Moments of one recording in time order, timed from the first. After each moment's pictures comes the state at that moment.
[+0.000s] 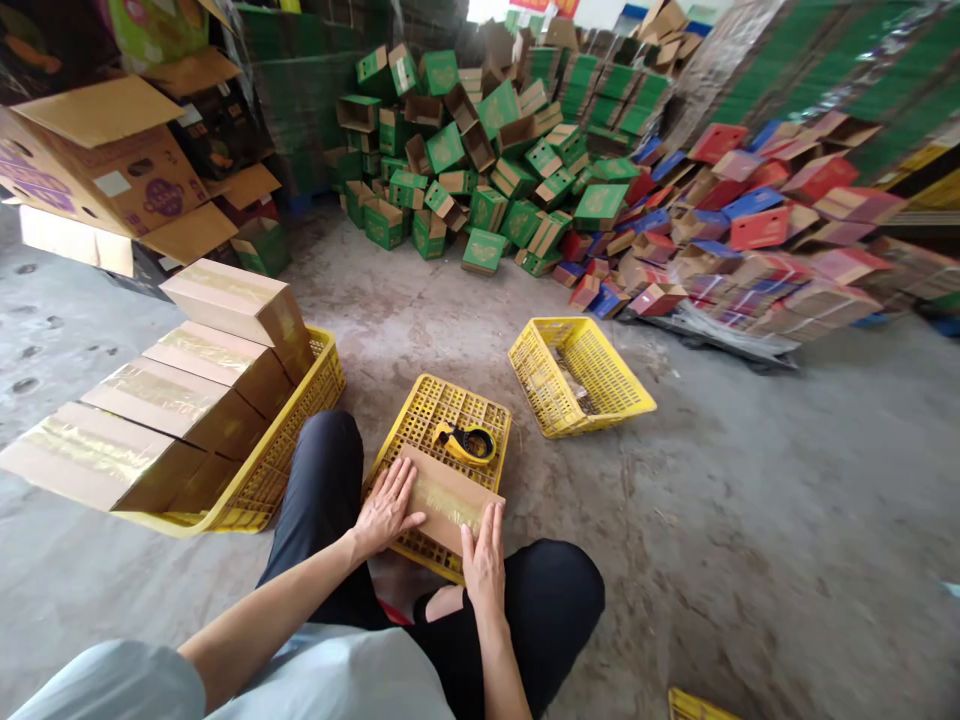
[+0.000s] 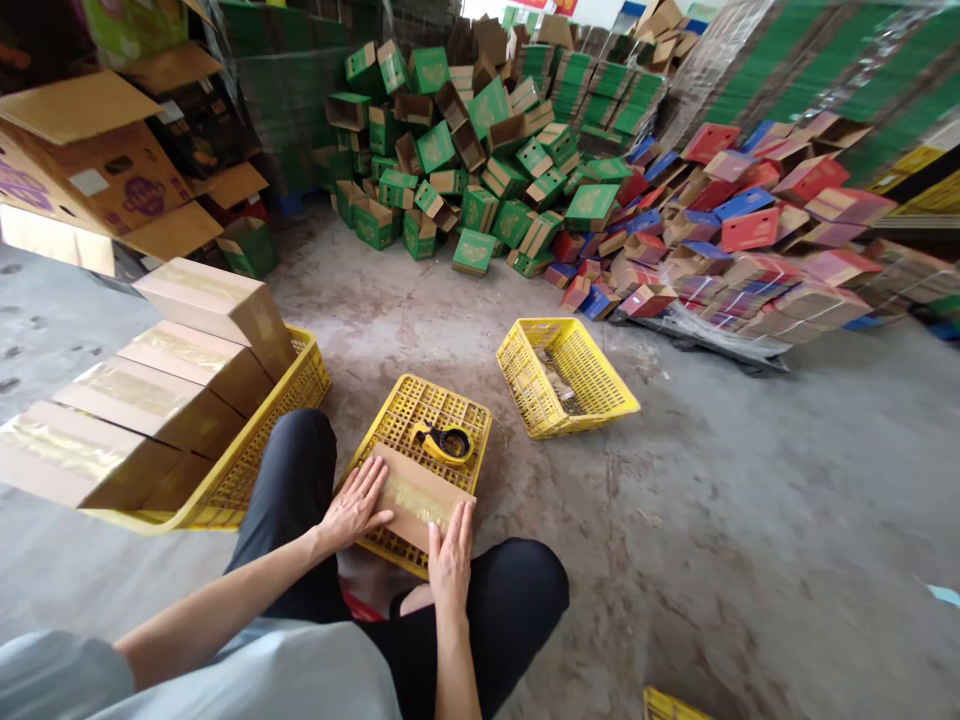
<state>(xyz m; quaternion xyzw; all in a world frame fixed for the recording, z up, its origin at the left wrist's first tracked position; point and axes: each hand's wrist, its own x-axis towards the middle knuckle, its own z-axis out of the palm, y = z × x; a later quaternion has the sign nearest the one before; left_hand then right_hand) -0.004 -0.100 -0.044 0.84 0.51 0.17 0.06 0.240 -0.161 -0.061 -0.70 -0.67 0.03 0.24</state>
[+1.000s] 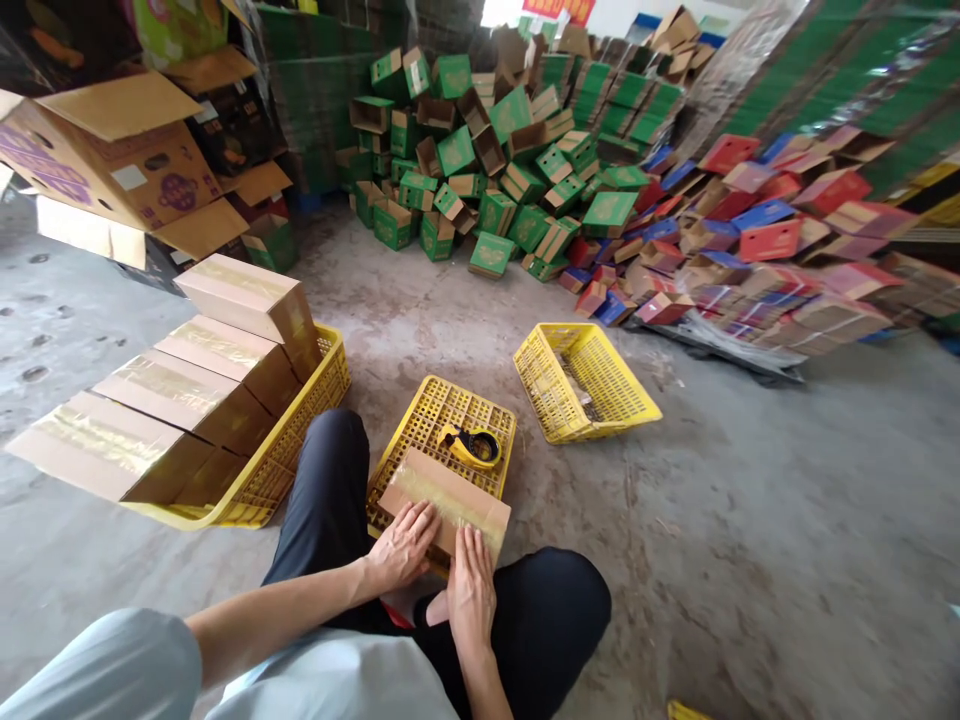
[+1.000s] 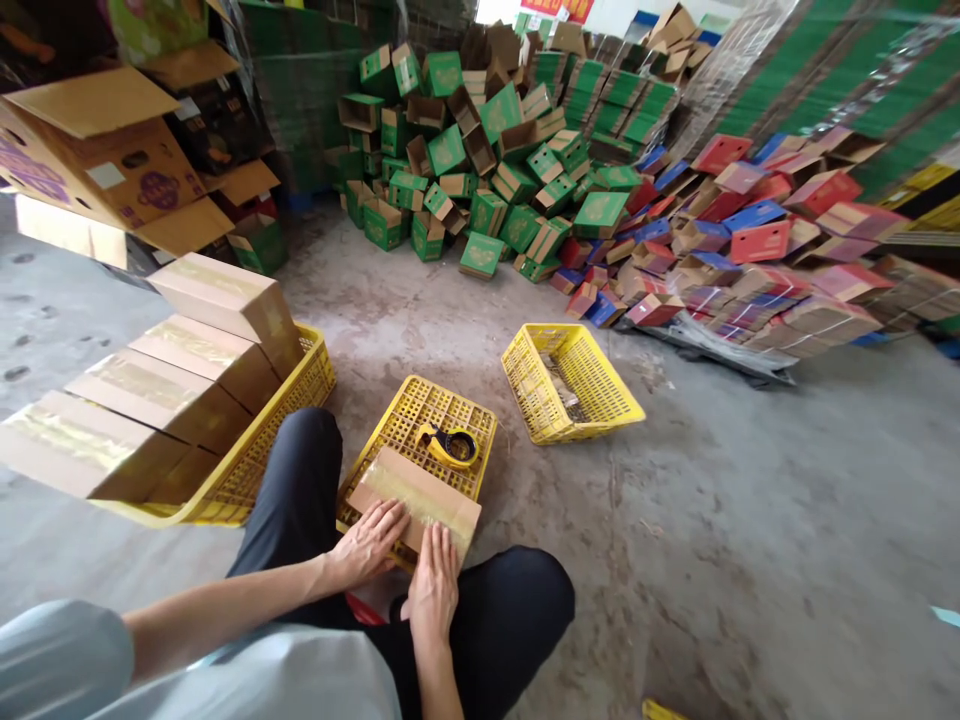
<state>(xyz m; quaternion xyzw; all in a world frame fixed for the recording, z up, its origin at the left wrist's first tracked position) 0.013 -0.142 -0.045 0.89 0.41 0.08 0.17 0.215 -0.200 -0.076 -0.64 -0.75 -0.04 0.16</state>
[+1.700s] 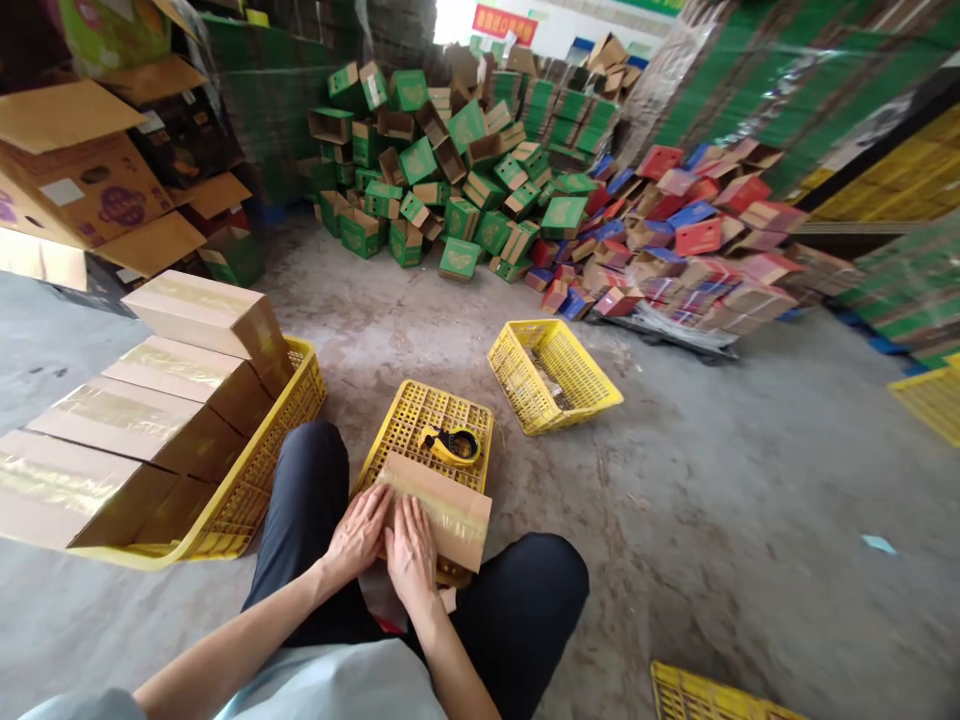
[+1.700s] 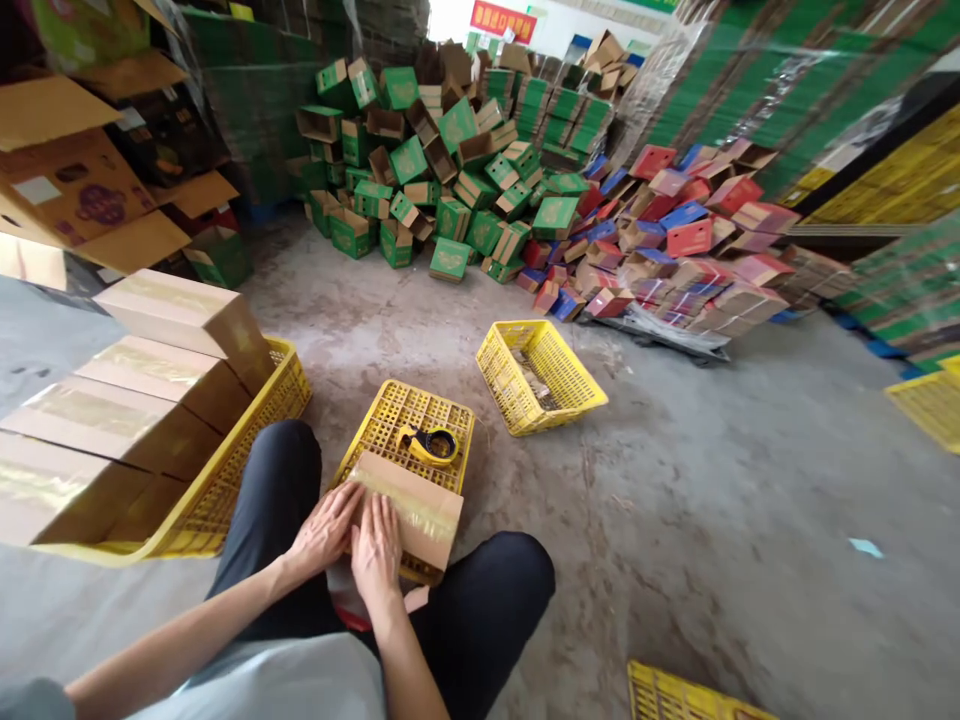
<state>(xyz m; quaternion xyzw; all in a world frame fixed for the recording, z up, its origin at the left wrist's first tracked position) -0.032 -0.127 -0.057 0.85 0.48 0.19 0.12 0.127 -0.157 -0.036 -0.59 -0.79 0.00 0.18</state>
